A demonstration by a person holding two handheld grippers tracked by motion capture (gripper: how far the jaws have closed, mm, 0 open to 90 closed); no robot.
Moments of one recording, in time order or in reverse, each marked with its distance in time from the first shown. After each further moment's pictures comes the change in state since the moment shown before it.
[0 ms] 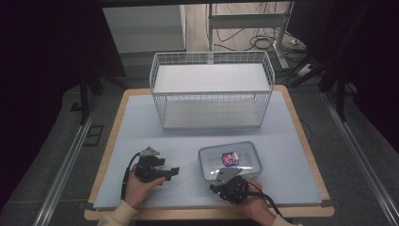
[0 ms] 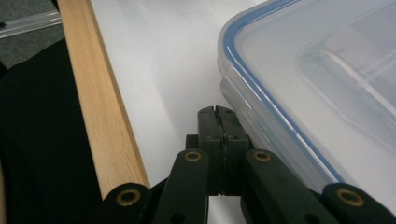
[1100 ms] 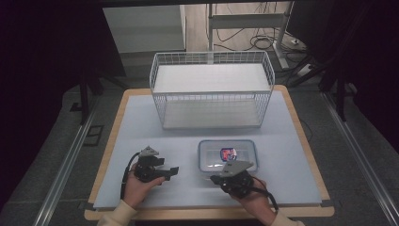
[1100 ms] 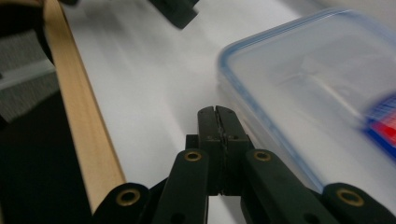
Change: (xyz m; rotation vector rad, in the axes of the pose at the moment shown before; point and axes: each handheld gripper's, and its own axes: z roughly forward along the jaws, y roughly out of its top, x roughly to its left) left arm 0.002 0.000 -0.002 -0.012 0.003 0.000; right arm -0.013 0.005 -0.027 -0.159 -0.033 0.115
